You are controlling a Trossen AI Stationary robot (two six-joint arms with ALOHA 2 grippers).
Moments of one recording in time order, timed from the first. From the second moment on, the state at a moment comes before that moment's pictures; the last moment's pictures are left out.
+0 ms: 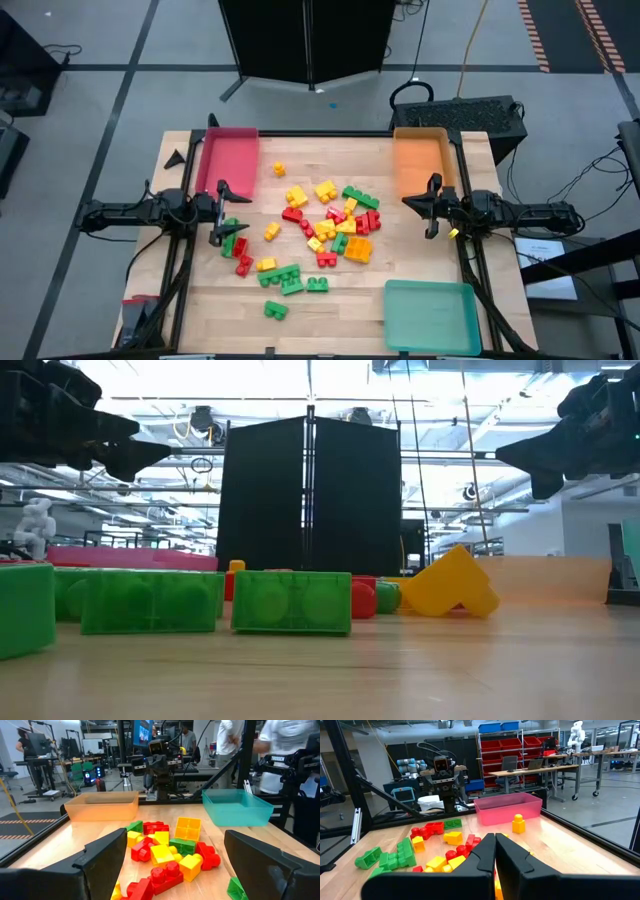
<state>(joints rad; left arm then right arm) 0.00 0.00 0.00 0.02 0.04 0.03 0.03 0.01 0.01 0.06 0.23 0.14</state>
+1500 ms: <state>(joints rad) 0.00 0.00 0.00 0.04 0.04 0.03 0.03 0.01 0.01 0.26 0.23 0.53</state>
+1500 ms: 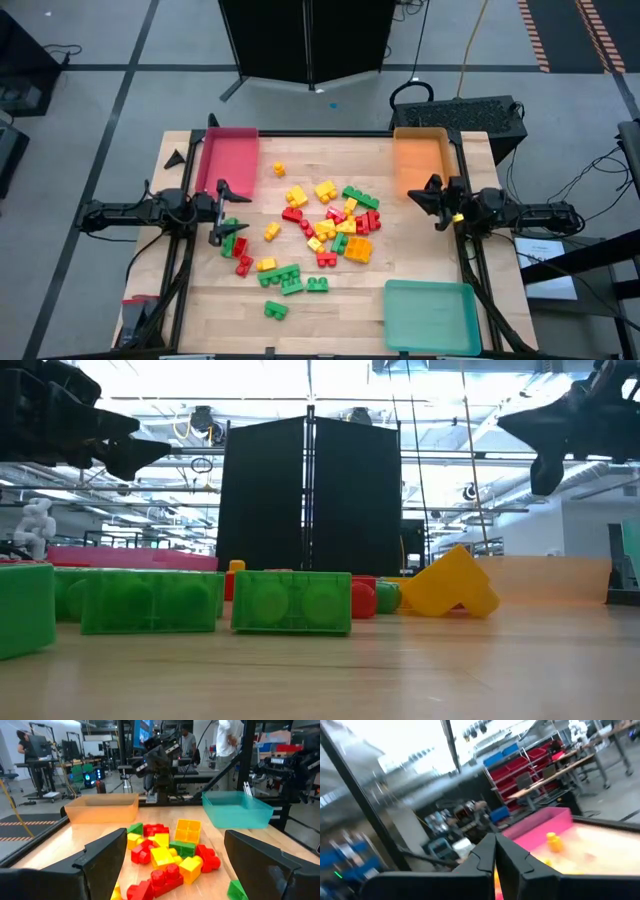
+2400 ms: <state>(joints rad) 0.00 0.00 0.01 0.63 -0.02 -0.07 0.03 0.01 0.01 0.65 0.24 0.55</state>
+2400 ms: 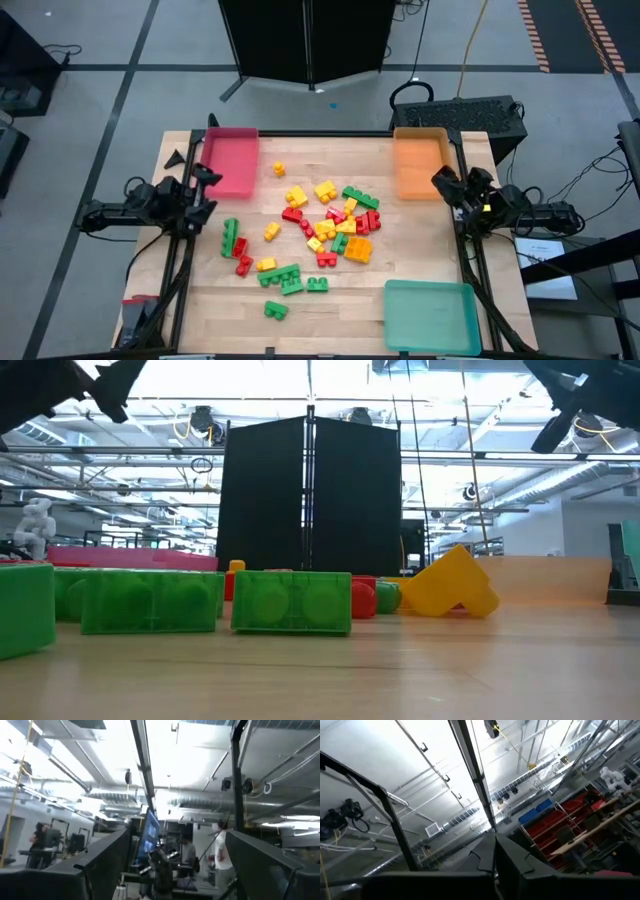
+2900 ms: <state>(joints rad) 0.00 0.01 0.01 0.67 -0.21 -0.12 0.03 0.01 0.02 0.63 0.24 0.54</state>
